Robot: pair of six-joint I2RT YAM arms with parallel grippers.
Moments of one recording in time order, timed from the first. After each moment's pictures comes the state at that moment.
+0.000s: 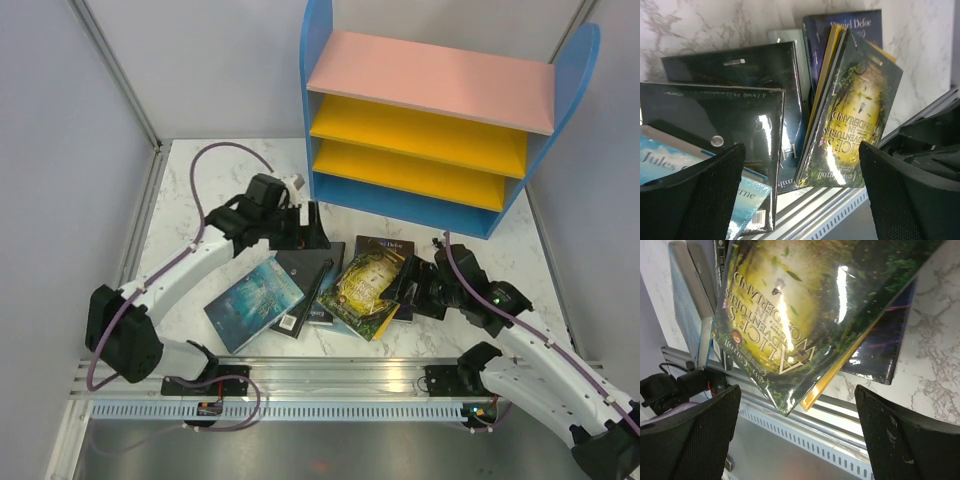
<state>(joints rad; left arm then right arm) -0.52 1.35 1.13 -0.55 0.30 -0.52 0.56 0.77 0.65 -0.70 -0.20 0.90</state>
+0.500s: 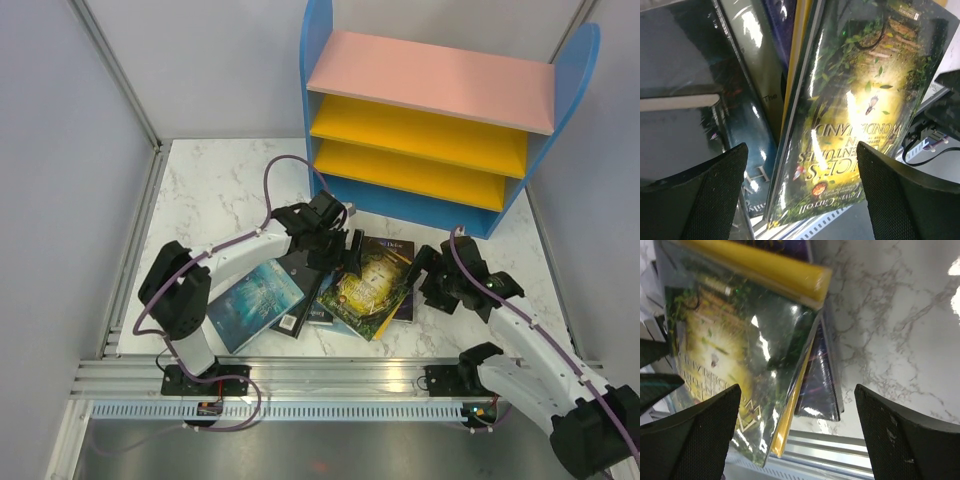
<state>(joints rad) -0.78 1.71 1.28 -0.60 0.27 -0.52 0.42 0.85 0.61 -0.69 -0.10 0.91</state>
